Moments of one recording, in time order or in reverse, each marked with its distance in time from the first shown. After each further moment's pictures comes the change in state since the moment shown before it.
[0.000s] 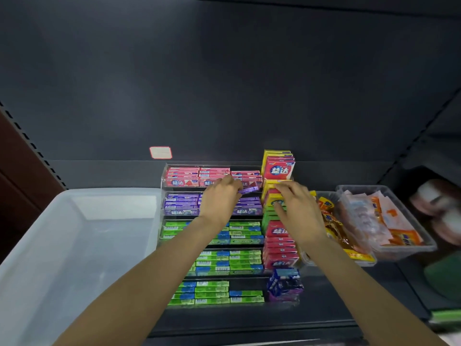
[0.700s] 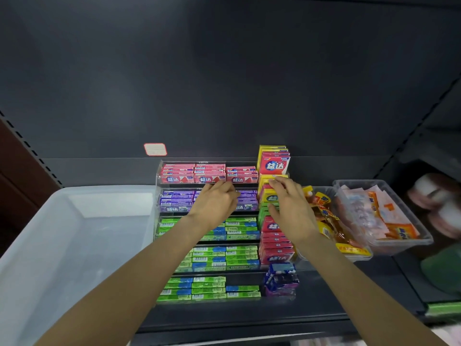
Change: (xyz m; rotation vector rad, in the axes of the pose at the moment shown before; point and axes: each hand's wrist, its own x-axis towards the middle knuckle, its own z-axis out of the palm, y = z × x) left_hand -0.010 -0.014 0.007 0.176 -0.166 0.222; right_hand -0.002 0.000 0.005 0.043 -0.057 0.026
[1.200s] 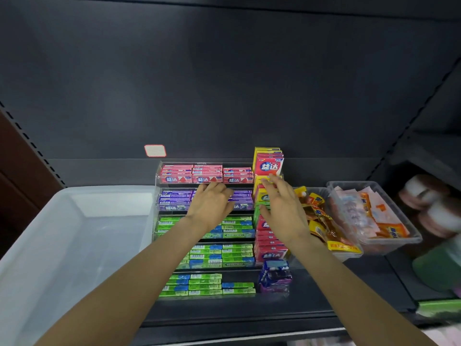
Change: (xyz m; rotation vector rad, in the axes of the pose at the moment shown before) left_hand -0.010 0.013 -0.013 0.078 -0.039 -0.102; right_hand -0.010 -0.011 -0.007 -0.004 0.013 -0.012
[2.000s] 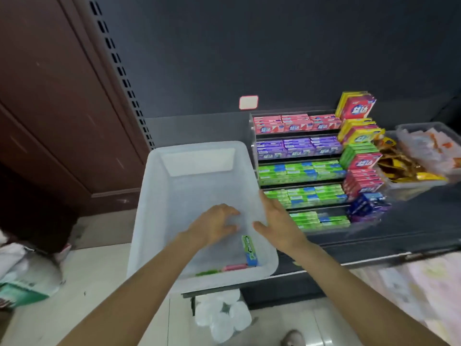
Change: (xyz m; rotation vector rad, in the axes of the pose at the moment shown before) left_hand -0.207 -0.195 0.056 -0.550 -0.413 -0.014; right_hand -0.093 -0.244 0.117 0.375 -0.416 0.169
